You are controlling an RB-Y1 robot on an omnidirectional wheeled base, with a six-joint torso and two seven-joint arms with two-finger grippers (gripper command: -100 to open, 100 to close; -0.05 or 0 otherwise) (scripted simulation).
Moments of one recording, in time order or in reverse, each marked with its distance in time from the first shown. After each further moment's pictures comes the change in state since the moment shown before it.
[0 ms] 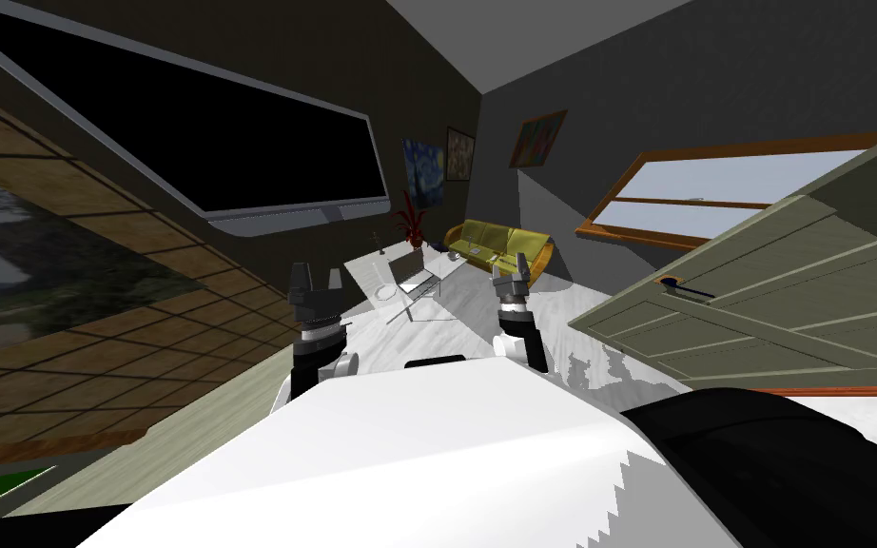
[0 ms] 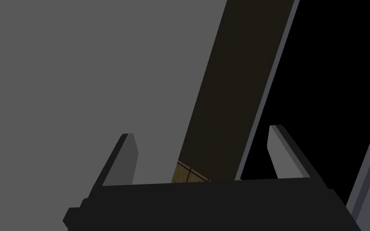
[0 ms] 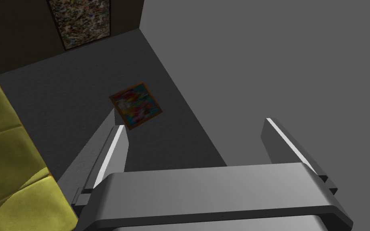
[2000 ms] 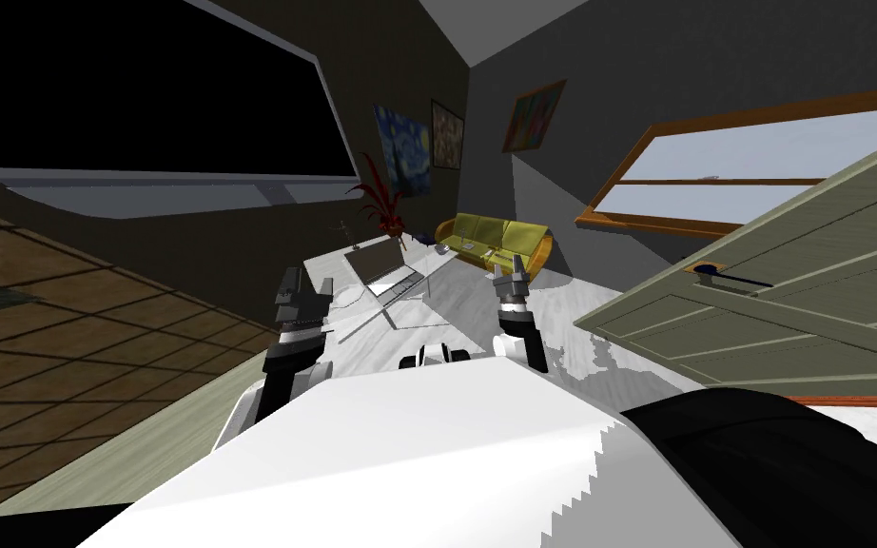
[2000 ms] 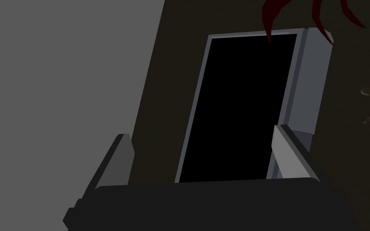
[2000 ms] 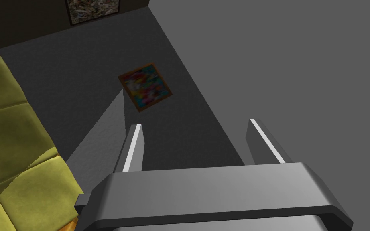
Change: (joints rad) left arm 0.025 0.117 0.166 0.011 -0.045 0.153 0.238; right arm 0.001 0.000 0.000 0.000 0.000 0.000 0.000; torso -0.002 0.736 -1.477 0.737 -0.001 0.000
